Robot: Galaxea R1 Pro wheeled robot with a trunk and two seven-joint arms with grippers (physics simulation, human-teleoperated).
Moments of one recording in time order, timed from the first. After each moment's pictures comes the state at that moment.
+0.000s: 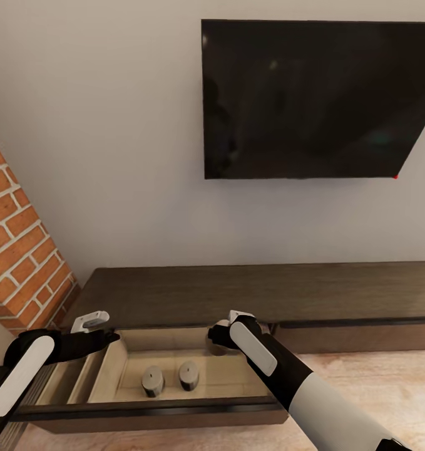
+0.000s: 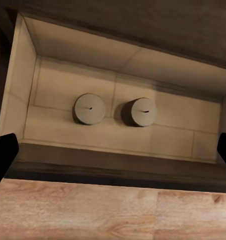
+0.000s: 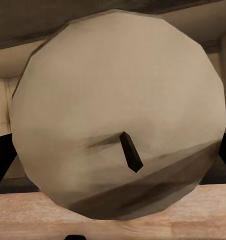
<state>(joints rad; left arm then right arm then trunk) -0.38 0.43 -0.09 -1.41 0.96 0.99 0.31 -0.72 0.08 0.71 -0.96 -1.19 0.59 -0.80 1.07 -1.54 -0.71</state>
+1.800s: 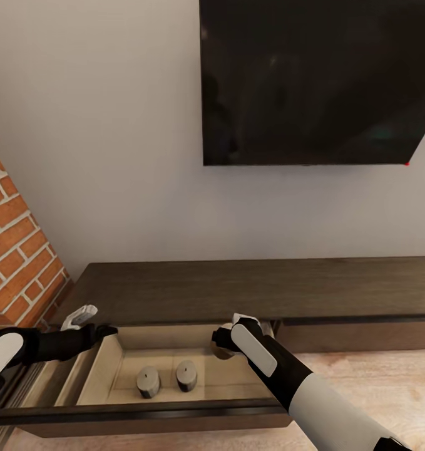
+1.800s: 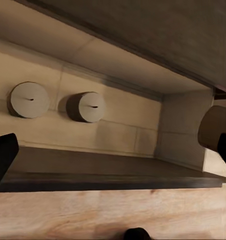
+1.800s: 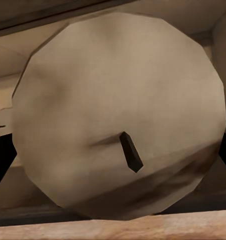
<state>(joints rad) -0.36 0.55 -0.08 -1.43 1.37 1.00 0.29 -0.72 0.08 0.71 -0.91 -1.19 0.57 -0.81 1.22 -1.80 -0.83</state>
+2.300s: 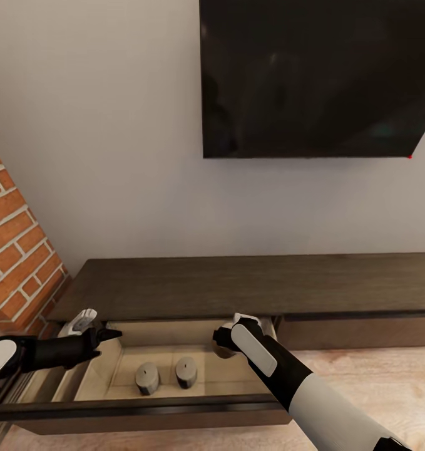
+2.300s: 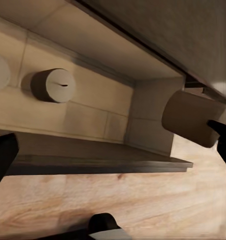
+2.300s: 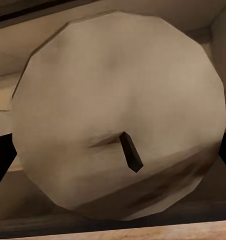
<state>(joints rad) -0.32 0.56 -0.08 -1.43 1.55 1.00 0.29 -0.72 0.08 0.71 -0.91 -1.19 0.55 -0.82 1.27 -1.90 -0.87</state>
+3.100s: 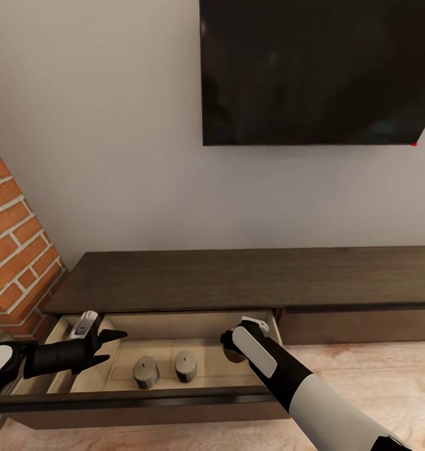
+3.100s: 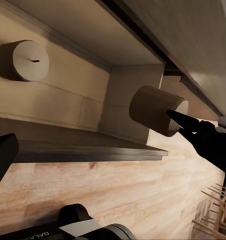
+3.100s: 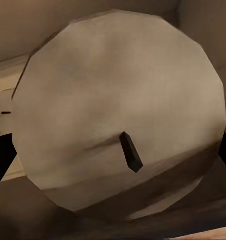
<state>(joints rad) -0.29 0.56 -0.08 -1.44 1.72 1.00 0.29 -0.72 0.08 0.71 -0.87 -1.19 0.51 -0.91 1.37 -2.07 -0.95</state>
